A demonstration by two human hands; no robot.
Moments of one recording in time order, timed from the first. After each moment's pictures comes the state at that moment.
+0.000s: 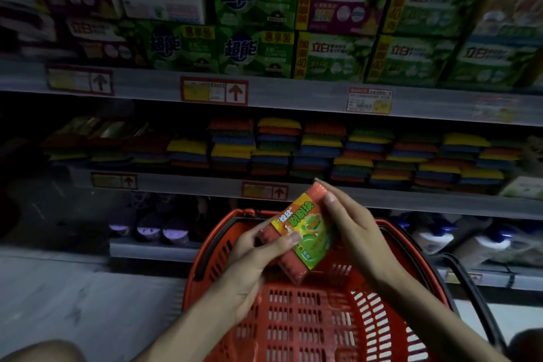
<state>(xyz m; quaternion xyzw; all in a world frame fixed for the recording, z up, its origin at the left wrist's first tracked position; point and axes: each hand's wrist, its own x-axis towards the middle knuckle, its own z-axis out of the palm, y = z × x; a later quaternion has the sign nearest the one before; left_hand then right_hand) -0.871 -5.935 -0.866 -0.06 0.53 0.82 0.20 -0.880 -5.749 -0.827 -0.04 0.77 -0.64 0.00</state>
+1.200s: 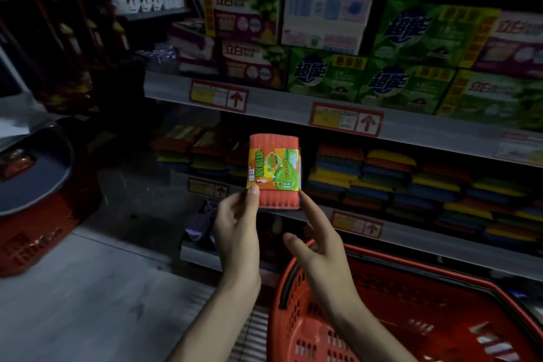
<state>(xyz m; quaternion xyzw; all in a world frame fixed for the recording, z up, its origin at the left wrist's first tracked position) -0.921 -6.082 -0.844 -0.23 0.53 0.78 -0.24 -0.907 -5.961 -0.848 -0.10 0.76 -0.65 0.00</state>
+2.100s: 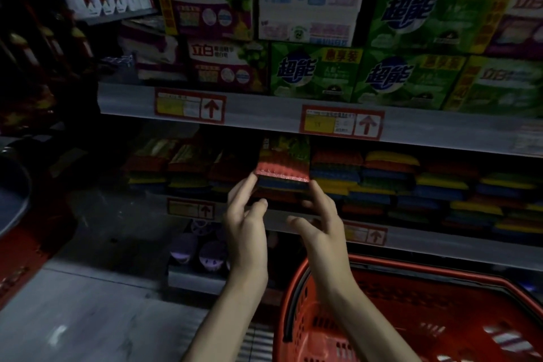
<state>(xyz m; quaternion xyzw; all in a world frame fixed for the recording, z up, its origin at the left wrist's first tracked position) -0.983 -6.080 -0.857 -0.11 0.58 0.78 -0.20 -0.968 -5.976 -0.848 0.01 0.70 -0.71 -0.02</state>
